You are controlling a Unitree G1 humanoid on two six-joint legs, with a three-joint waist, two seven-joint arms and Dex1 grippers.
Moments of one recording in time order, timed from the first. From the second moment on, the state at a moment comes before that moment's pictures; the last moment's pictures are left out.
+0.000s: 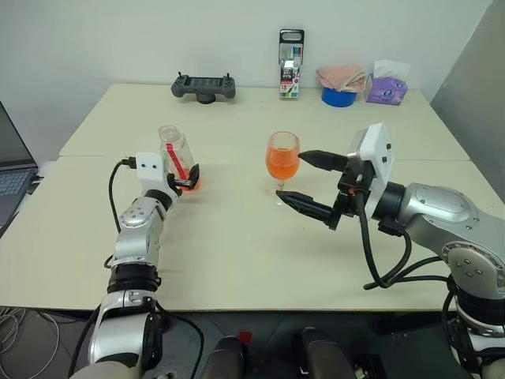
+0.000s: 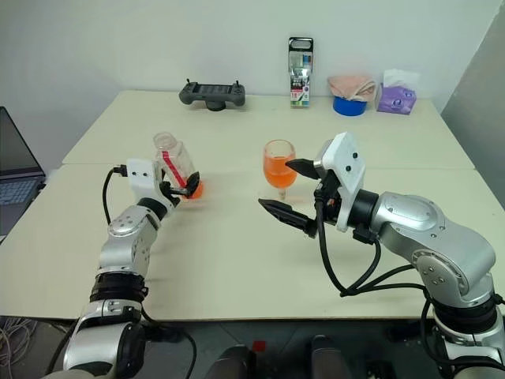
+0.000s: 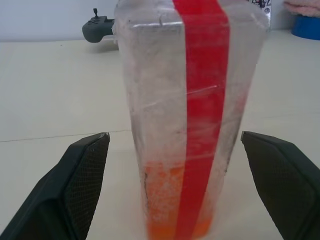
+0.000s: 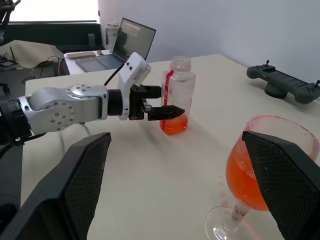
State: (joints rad) left arm -0.55 0.38 0.23 0.41 -0.20 0.15 -0.32; right arm -0.57 -0.62 0.01 -0.66 0.80 0.90 0.46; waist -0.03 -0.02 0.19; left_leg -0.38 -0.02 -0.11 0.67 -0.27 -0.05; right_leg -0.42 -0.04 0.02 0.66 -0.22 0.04
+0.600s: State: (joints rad) left arm -0.44 0.89 0.35 -0.17 -0.73 0.70 -0.89; right arm -0.43 -0.81 -0.19 -0.43 0.73 0.81 0.65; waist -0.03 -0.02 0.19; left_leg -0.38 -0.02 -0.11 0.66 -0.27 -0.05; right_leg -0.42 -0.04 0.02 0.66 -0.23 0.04
